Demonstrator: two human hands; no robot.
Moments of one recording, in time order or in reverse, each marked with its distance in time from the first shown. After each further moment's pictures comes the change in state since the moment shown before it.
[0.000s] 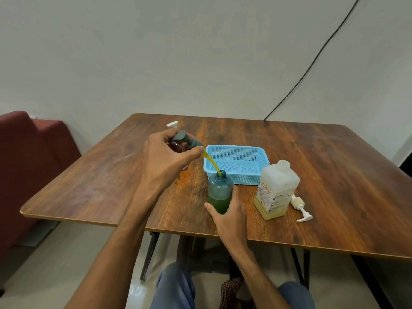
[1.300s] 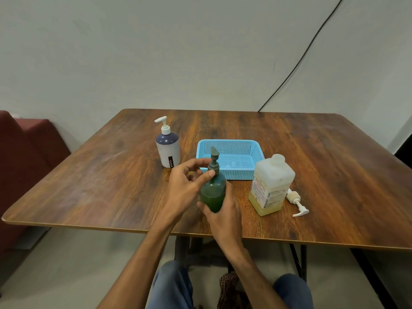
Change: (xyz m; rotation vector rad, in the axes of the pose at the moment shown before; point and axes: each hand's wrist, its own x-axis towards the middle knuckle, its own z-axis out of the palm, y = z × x) left_hand -0.032 -0.058 0.069 -0.213 -0.181 -0.155; right_hand 0.001 0.005 0.004 -0.030 0.013 0.009
